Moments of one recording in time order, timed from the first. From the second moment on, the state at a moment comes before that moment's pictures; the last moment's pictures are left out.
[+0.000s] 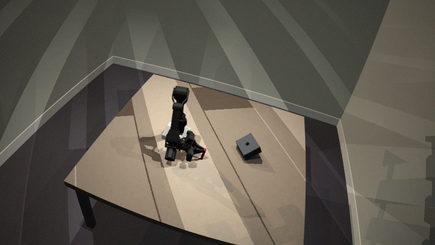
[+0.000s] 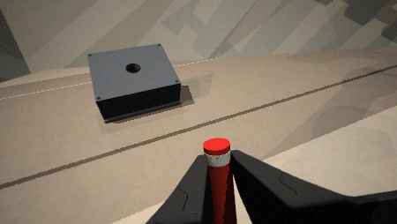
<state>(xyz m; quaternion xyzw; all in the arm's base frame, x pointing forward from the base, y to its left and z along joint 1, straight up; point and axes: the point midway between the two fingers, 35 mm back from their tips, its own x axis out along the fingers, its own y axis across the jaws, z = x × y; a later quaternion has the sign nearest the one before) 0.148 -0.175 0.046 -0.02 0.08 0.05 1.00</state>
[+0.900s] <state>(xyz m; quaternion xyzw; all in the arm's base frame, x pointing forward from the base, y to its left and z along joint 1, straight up) 0.144 -0.174 0.045 -0.02 0.07 0.04 1.00</state>
